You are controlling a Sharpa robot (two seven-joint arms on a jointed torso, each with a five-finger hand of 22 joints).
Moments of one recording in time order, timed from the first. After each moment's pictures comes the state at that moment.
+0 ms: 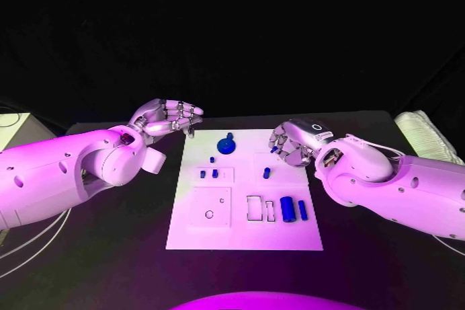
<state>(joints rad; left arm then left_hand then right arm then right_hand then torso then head) 1.23 -0.96 -0.05 1.51 -0.21 -0.20 0.33 1.46 -0.23 0.46 0.18 0.35 0.87 0.18 0.31 0.42 0.91 0.12 0.56 0.22 0.96 0.05 1.17 0.51 0.17 0.88 0.15 0.86 0.79 1.27 -0.78 -0.15 1.60 -1.66 -0.46 -0.29 1.35 -0.17 0.70 -0.03 0.06 1.06 0.11 0.38 0.30 1.26 0.06 0.15 0.20 1.47 -0.03 1.41 1.31 0.03 1.47 0.07 1.41 1.31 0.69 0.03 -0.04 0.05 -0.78</state>
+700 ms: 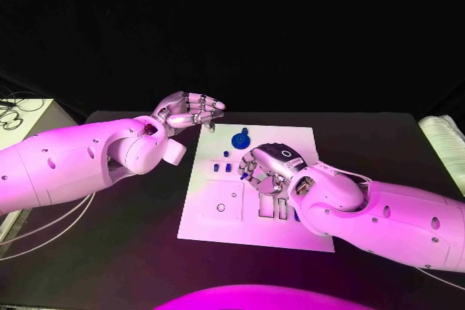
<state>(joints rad) 1.23 -0.94 -0.05 1.52 -0.20 -0.20 0.33 1.46 -0.23 0.45 0.18 0.35 0.87 0.18 0.31 0.41 0.91 0.12 0.56 0.22 0.96 0.05 1.17 0.51 0.17 0.88 0.15 0.86 0.79 1.17 -0.61 -0.18 1.65 -1.65 -0.47 -0.27 1.35 -0.17 0.70 -0.03 0.06 1.06 0.11 0.38 0.30 1.26 0.06 0.15 0.20 1.46 -0.03 1.41 1.31 0.03 1.47 0.07 1.41 1.31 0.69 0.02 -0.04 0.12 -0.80</state>
